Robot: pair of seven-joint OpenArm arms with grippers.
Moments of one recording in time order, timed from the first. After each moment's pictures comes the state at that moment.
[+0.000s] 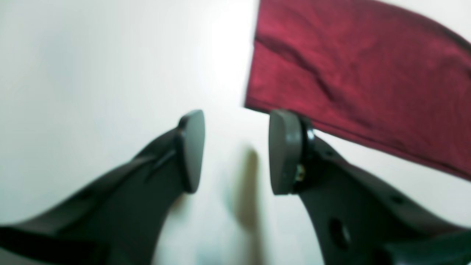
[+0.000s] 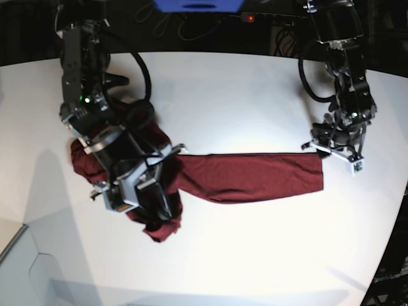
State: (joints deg) left arm 0.9 -8.1 -17.3 87.7 -14.6 -0.4 45.2; right arm 0.3 6.5 -7.8 115.0 15.1 16.7 -27.3
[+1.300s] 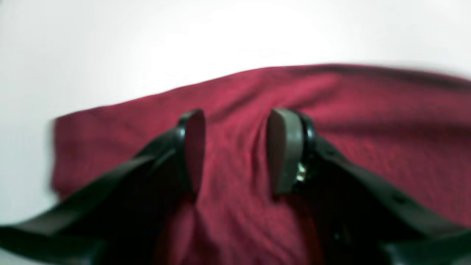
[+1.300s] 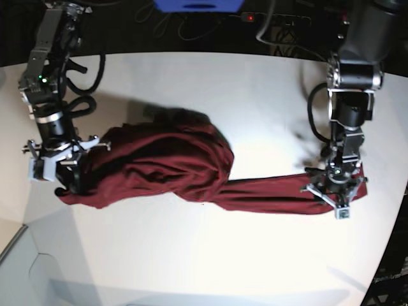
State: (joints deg) left arm -31.9 -16.7 3.0 27.7 -9.5 -0.2 4.5; right arm -10.9 5.0 17.6 115.0 15.0 16.5 -27.9
